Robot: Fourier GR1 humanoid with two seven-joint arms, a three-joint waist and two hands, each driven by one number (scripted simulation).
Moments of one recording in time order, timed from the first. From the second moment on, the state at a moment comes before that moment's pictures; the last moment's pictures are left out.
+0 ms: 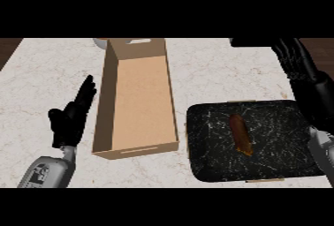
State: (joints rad) left arm -0.19 0.27 -0.17 -1.46 0.09 0.24 0.09; right arm -0.35 -0.53 0.17 -1.62 -0.26 -0.05 -0.25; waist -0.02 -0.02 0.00
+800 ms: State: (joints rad) left arm -0.03 0.37 -0.13 -1.49 0.00 0.23 0.06; right arm -0.37 -0.45 0.35 -1.53 0.42 -0.52 0.16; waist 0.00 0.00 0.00
